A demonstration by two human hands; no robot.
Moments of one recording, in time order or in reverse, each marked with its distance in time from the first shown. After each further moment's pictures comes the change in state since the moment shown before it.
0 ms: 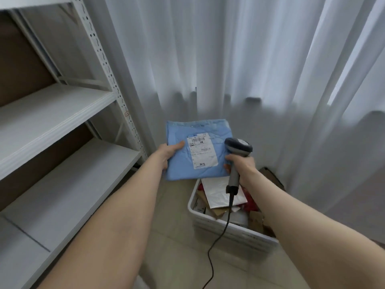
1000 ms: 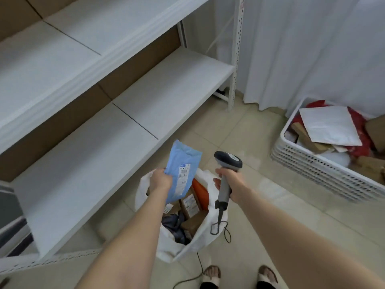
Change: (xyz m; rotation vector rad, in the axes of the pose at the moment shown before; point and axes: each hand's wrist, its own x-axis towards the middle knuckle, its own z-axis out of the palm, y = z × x) left_hand -0.177 -0.363 -0.453 0.482 0.692 -0.319; right_hand -0.221 0.433 0.255 -0.195 -0.313 0.460
